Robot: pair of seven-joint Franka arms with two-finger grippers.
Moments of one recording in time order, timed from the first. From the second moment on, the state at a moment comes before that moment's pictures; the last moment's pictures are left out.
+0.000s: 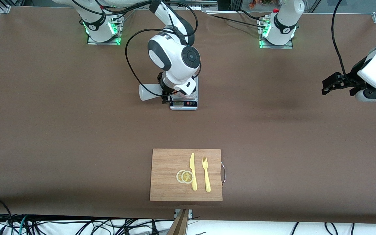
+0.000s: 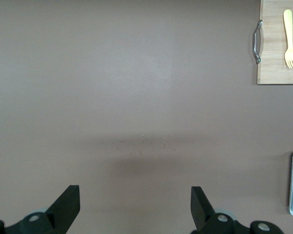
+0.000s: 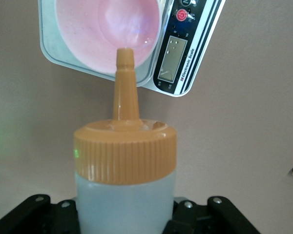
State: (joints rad) left arm 0.10 0.04 -0.14 -1.64 -0.01 1.67 -0.05; right arm 0.83 0.59 -0.02 -1.47 -0.24 1.70 -0.96
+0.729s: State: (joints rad) left arm 0.10 0.04 -0.14 -1.64 -0.01 1.67 -0.05; right arm 0.82 0.59 -0.03 -1.47 -0.22 1.70 -0.99
